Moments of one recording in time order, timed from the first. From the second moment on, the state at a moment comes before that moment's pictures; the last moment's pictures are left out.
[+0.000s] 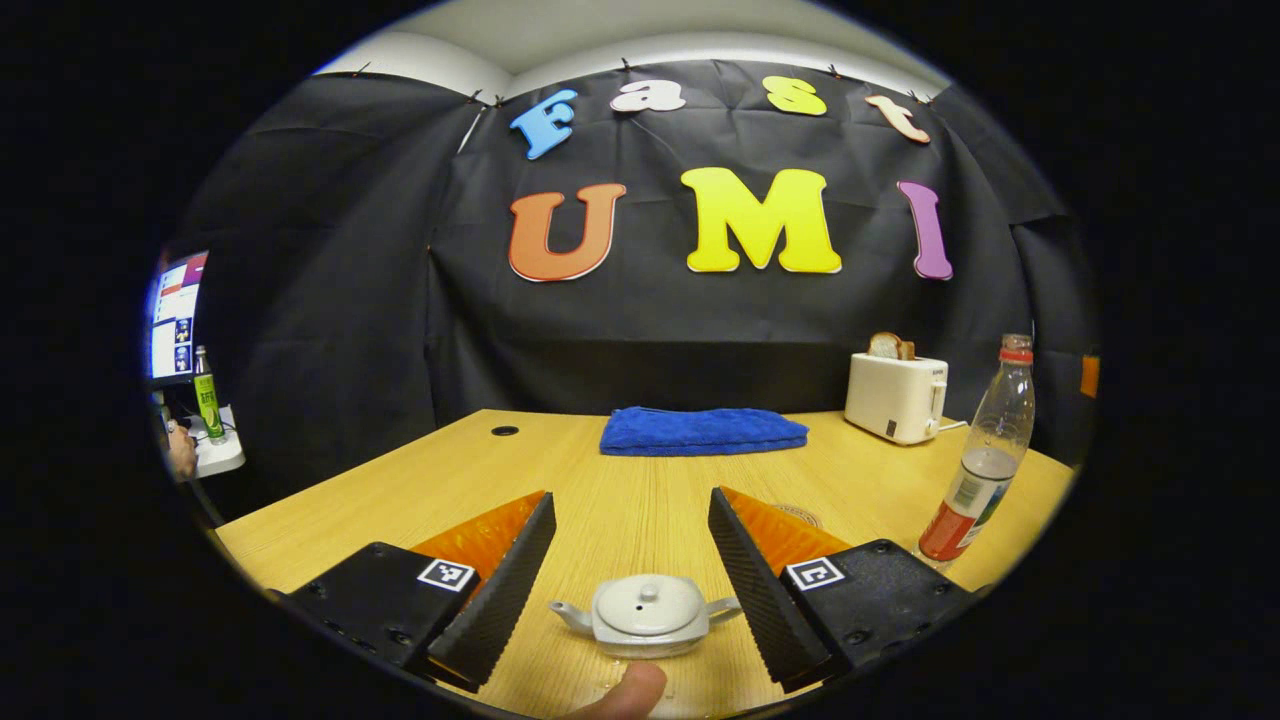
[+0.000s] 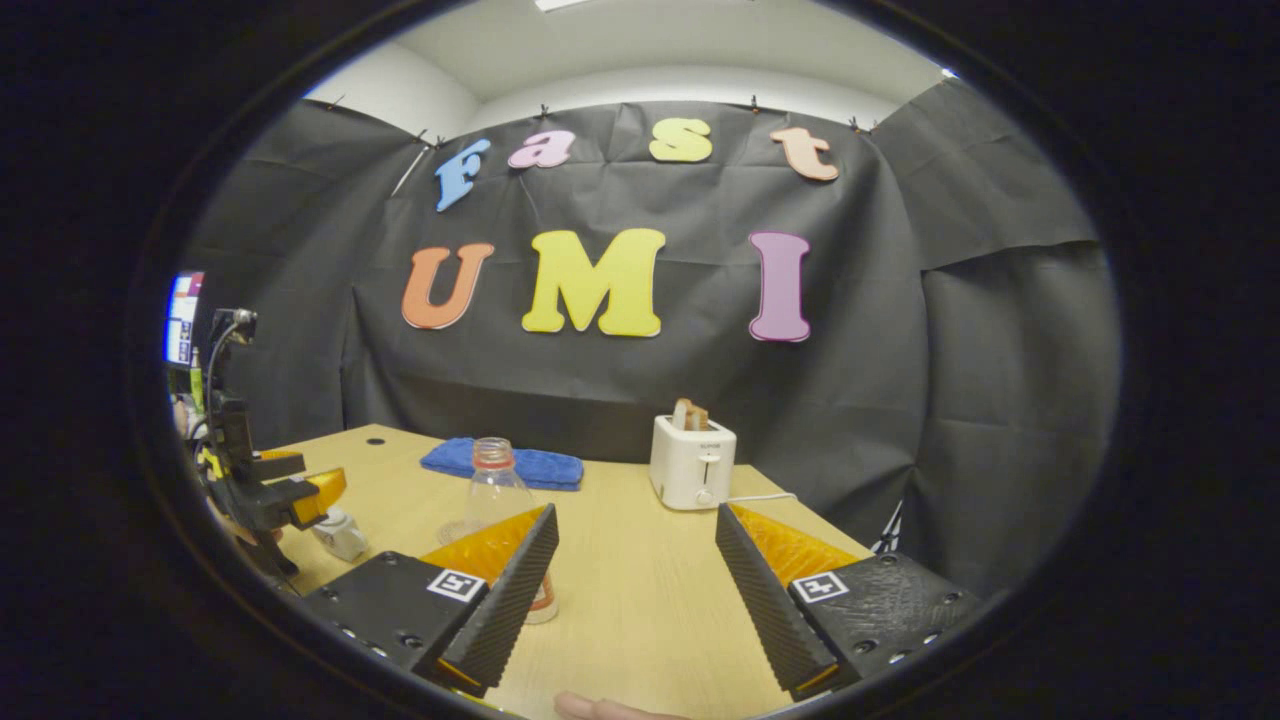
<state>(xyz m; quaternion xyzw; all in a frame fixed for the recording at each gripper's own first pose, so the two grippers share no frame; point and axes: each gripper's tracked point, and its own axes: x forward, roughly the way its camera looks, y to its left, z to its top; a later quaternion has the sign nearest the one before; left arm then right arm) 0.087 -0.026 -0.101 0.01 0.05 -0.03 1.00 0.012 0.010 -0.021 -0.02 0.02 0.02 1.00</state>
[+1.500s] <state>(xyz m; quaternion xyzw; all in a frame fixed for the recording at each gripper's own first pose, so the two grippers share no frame) 0.076 -0.012 -0.076 -0.01 0.06 -0.05 1.00 0.011 0.054 -0.044 -0.04 0.04 0.06 1.00</state>
